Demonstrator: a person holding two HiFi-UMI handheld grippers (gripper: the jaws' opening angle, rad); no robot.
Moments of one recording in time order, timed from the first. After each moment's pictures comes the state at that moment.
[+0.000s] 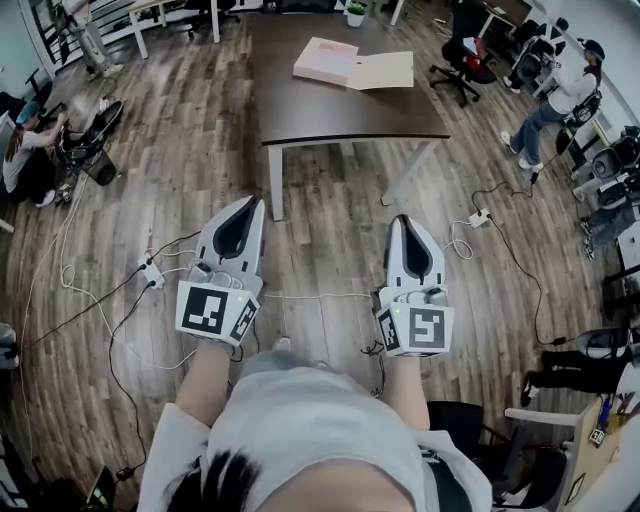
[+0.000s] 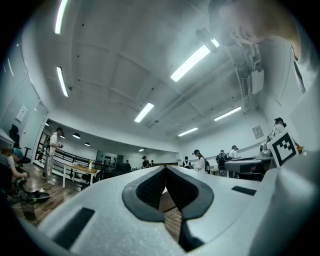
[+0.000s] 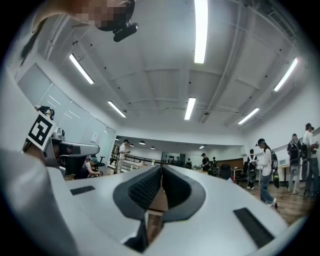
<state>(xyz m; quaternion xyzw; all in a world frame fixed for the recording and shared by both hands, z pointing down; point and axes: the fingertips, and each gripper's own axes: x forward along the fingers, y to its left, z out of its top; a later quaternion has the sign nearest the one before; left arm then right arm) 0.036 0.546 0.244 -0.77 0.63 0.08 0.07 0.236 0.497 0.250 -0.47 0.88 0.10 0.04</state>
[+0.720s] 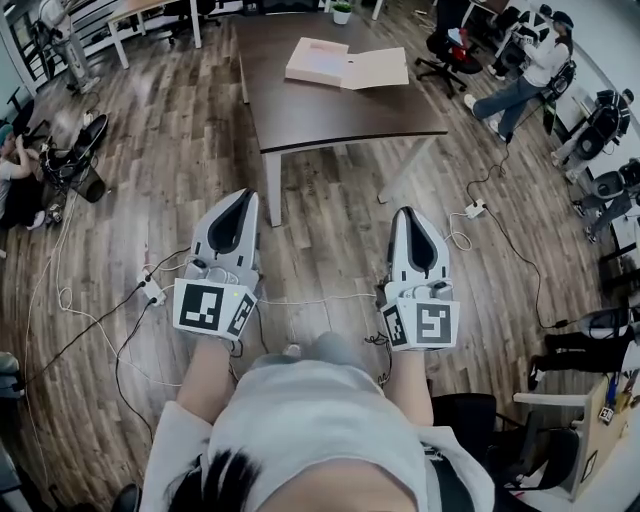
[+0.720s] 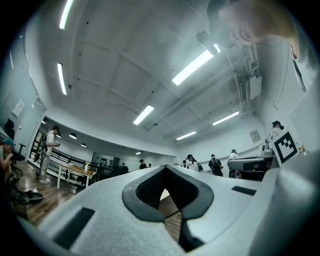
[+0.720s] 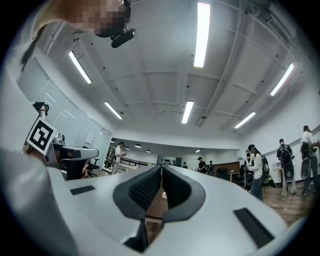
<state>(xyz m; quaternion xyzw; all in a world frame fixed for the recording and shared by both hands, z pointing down) -0.025 0.514 0.246 -0.79 0.61 0.10 0.09 0.190 0.479 0.246 -0.49 0.86 0.11 0.06</state>
